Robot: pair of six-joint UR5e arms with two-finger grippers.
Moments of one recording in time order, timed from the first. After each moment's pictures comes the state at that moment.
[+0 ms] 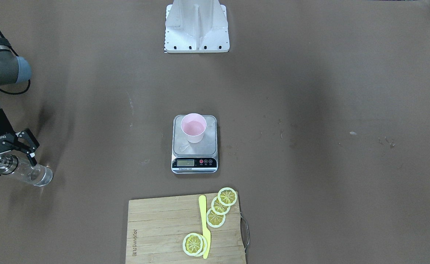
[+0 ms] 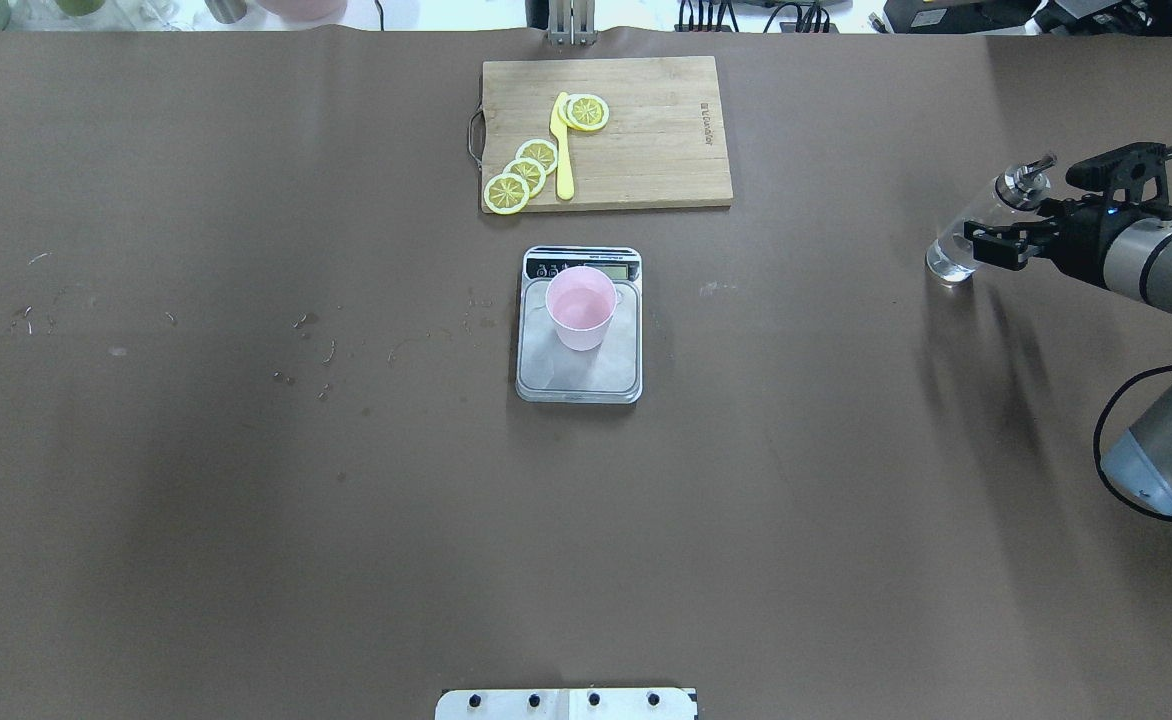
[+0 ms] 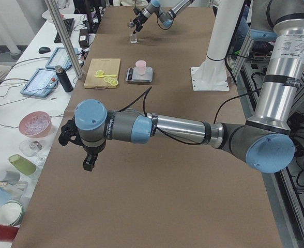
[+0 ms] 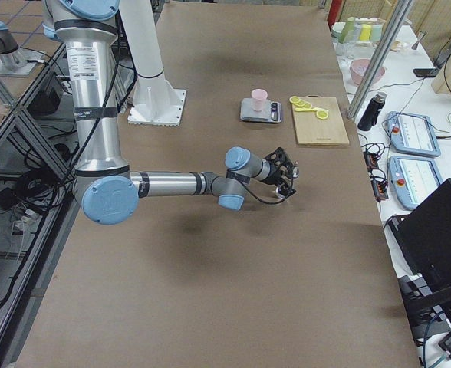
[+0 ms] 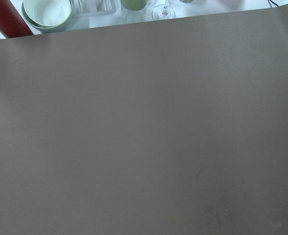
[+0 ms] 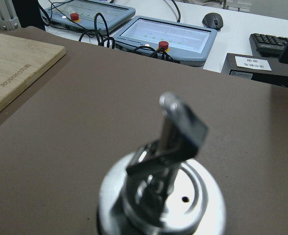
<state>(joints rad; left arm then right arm) -1.74 -1.78 -1.52 -1.59 -2.47 0.14 0.90 -1.49 1.41 -0.28 1.62 0.70</state>
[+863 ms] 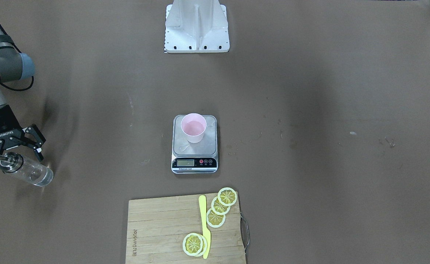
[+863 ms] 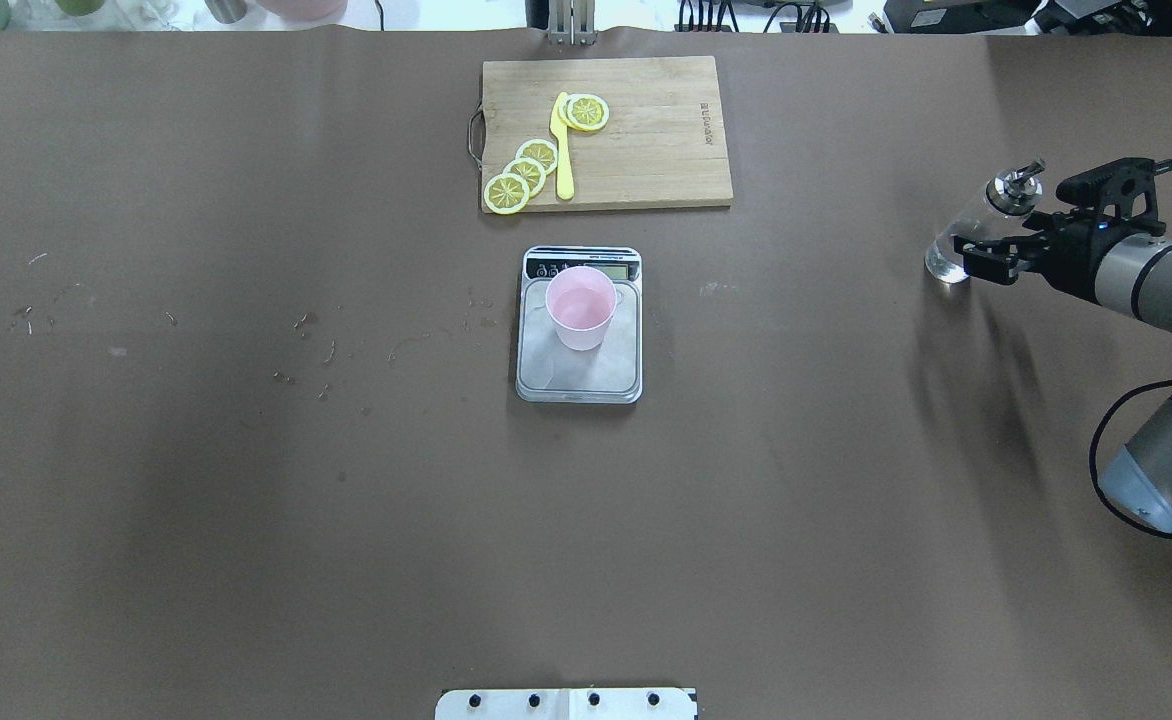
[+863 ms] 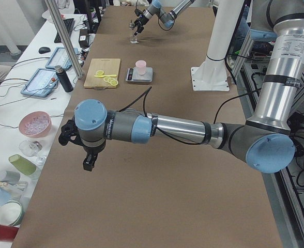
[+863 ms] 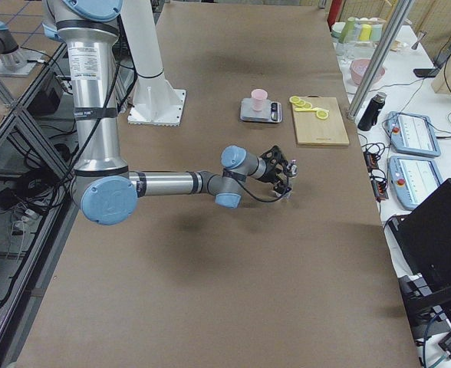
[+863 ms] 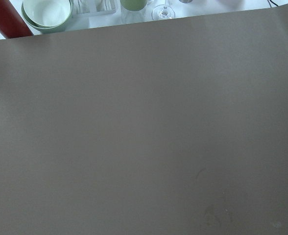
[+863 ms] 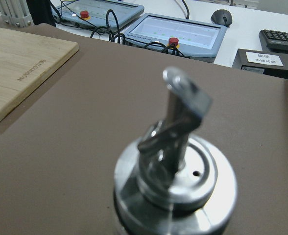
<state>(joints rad) -1.74 -1.78 -1.52 -1.59 -2.47 0.14 0.86 -1.52 1.45 -0.28 1.61 0.71</state>
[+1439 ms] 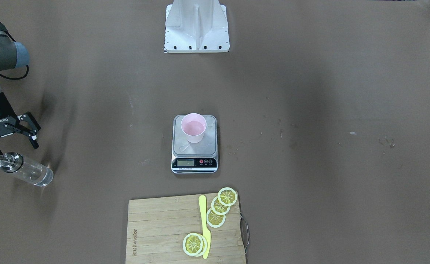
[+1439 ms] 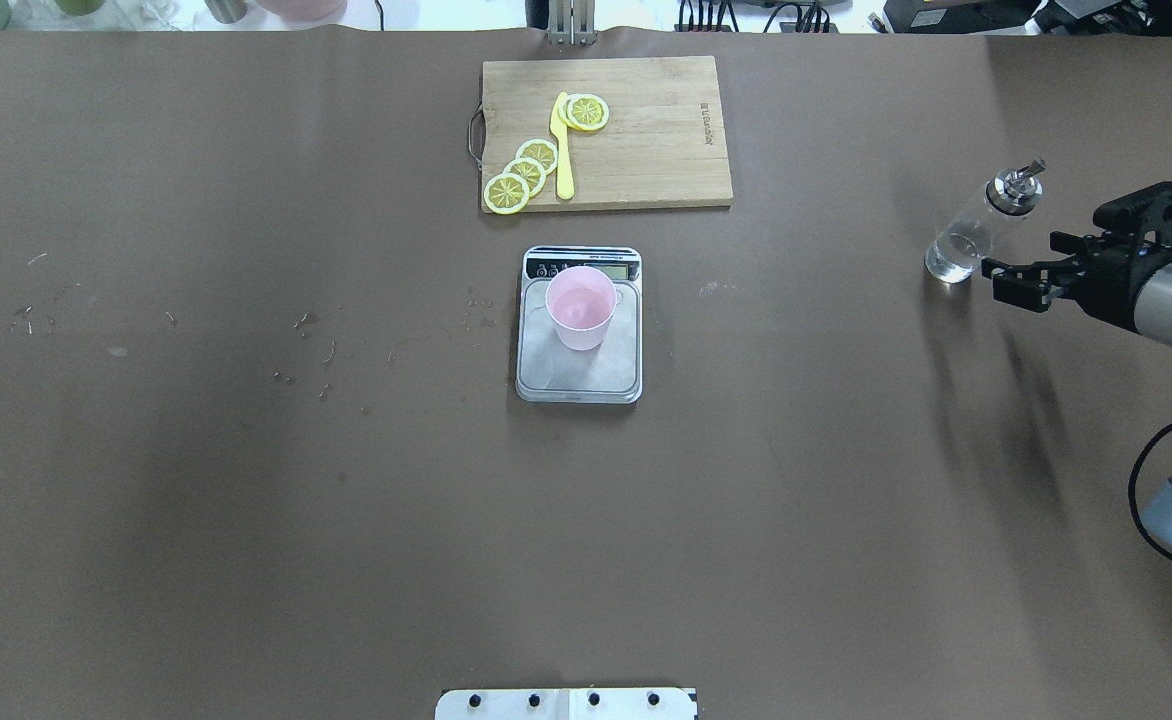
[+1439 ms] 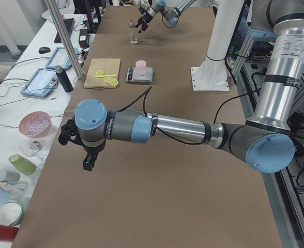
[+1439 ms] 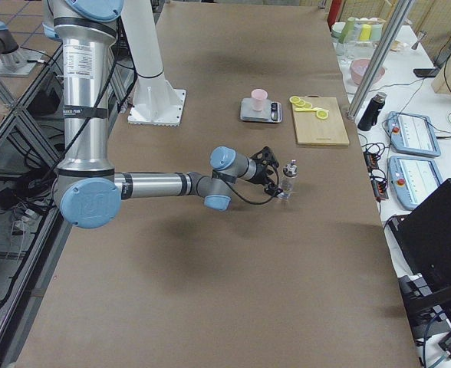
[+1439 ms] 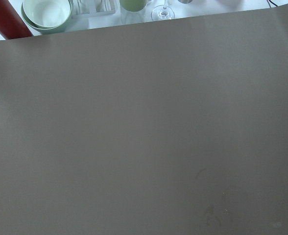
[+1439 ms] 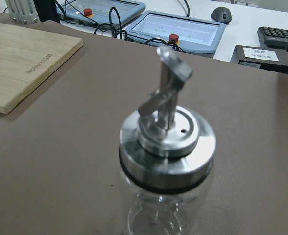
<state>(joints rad) -1.74 -1.78 -1.52 -1.59 -2.47 0.14 0.85 -1.64 1.55 -0.28 1.61 0.71</state>
